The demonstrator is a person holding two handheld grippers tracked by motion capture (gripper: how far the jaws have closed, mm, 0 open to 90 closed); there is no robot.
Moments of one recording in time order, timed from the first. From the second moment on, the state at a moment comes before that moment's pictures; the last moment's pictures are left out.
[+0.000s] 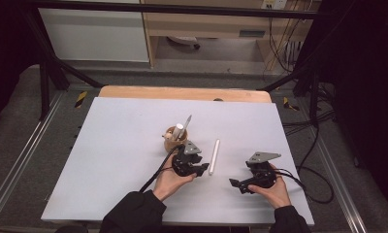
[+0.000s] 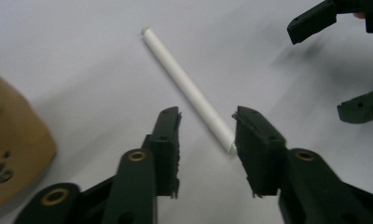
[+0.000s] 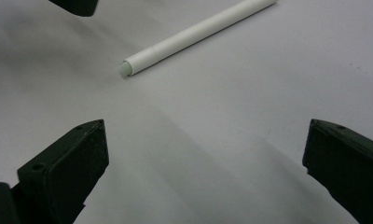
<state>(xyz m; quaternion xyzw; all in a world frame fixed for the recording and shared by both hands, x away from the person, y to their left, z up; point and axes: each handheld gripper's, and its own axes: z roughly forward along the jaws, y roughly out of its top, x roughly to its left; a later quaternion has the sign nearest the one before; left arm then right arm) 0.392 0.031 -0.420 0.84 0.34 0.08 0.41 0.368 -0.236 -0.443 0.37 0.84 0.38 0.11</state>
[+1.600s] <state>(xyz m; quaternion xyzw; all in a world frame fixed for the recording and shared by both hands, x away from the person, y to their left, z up) 0.404 0.007 -0.432 0.85 0.37 0.12 0.35 0.368 -0.236 -0.443 0.37 0.84 0.39 0.10</state>
